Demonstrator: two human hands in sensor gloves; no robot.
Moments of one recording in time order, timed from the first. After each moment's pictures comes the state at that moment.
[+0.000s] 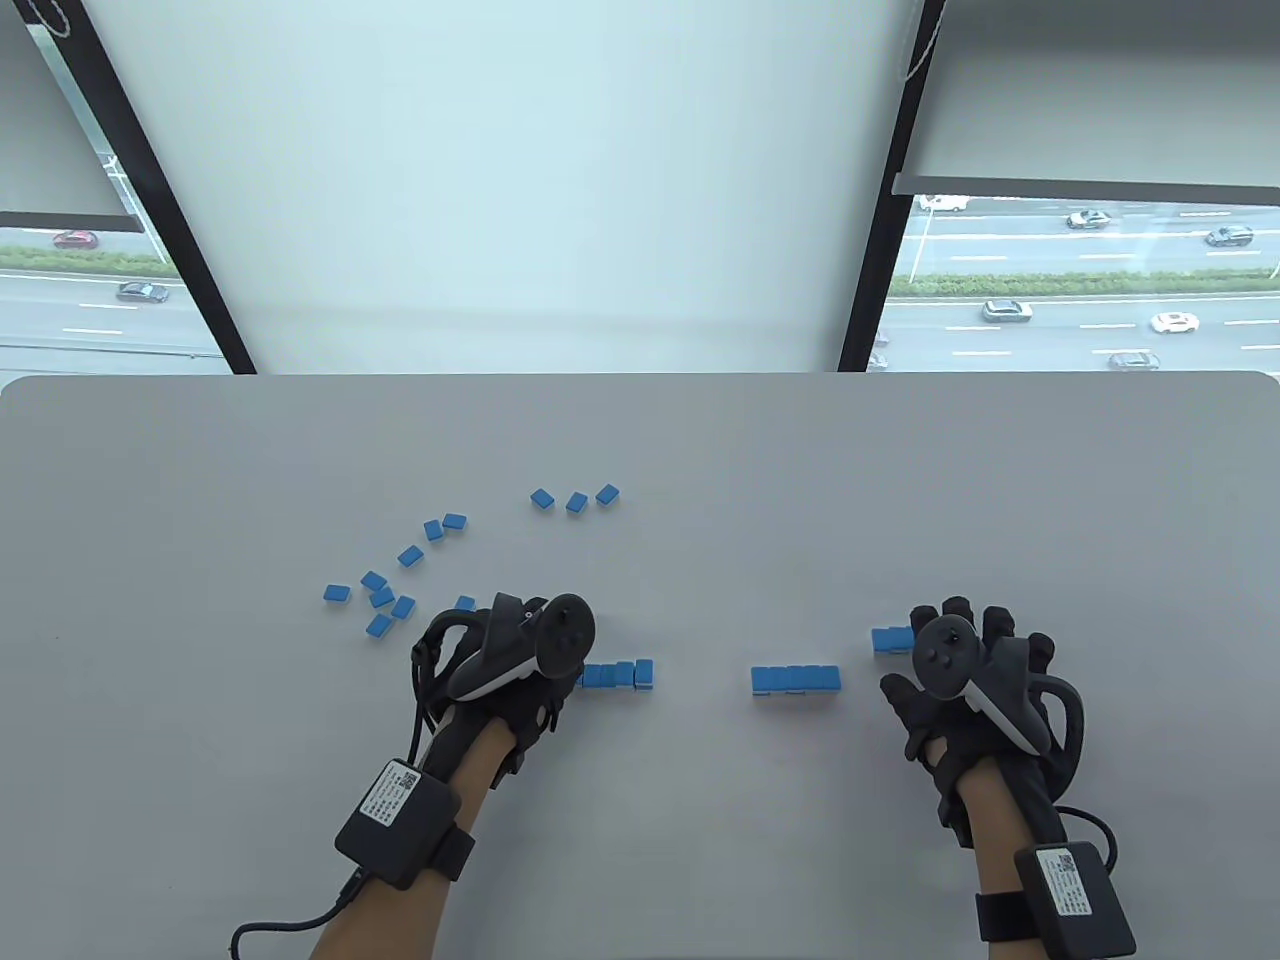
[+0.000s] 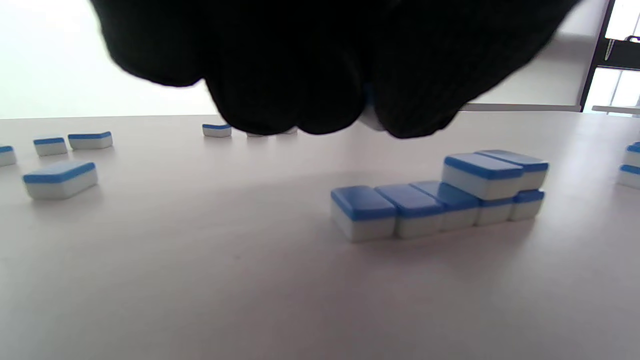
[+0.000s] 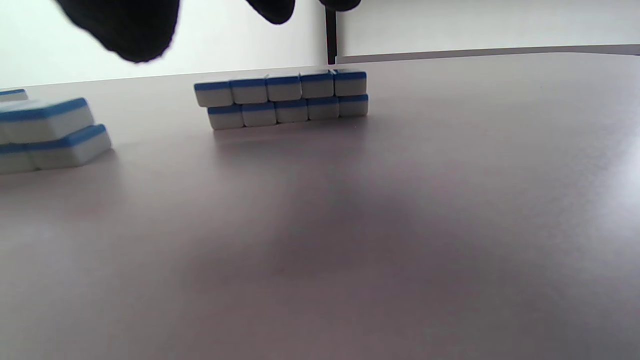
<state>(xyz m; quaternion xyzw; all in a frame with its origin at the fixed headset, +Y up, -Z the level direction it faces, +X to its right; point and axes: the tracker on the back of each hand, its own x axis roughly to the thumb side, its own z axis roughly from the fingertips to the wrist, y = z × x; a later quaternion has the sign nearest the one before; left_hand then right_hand) -0.133 -0.723 -0.375 -0.04 -0.16 -0.01 0.99 0.254 -0.741 -0.342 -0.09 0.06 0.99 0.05</state>
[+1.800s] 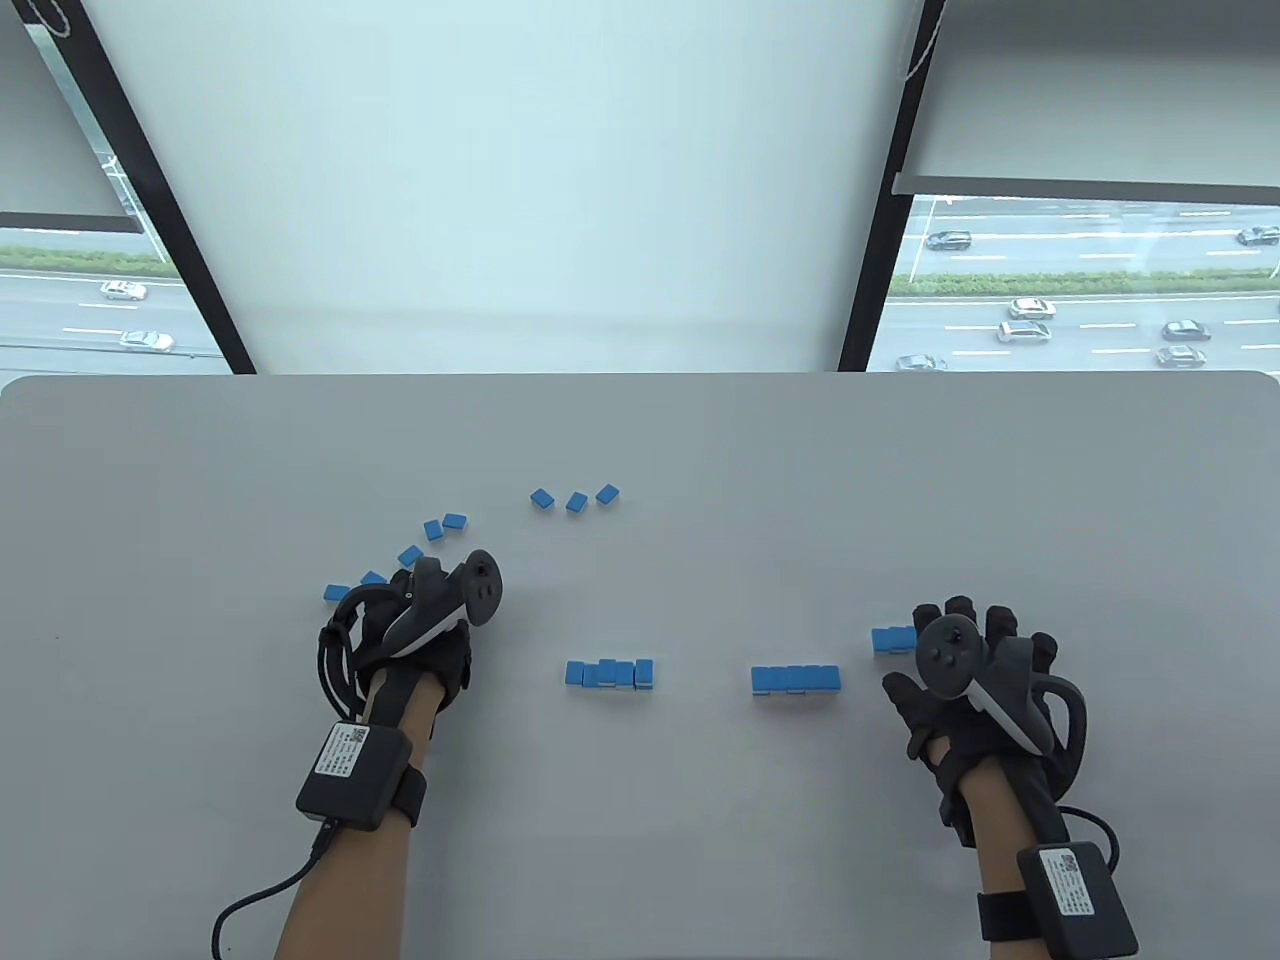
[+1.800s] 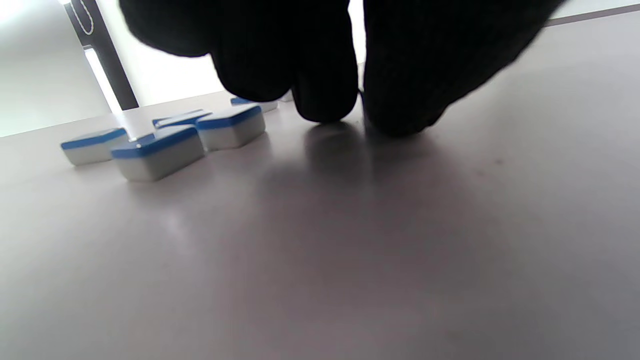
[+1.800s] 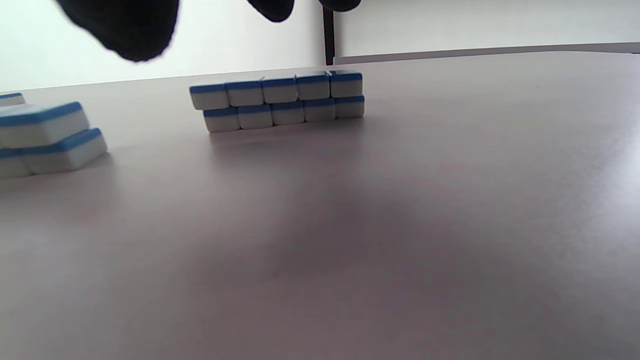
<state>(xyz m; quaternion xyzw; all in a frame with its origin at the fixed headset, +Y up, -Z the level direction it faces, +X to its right) -0.230 -0.747 -0.428 -0.08 0.01 -0.10 0.99 0.256 -0.740 -0.341 -0.09 0.06 0.99 0.05</state>
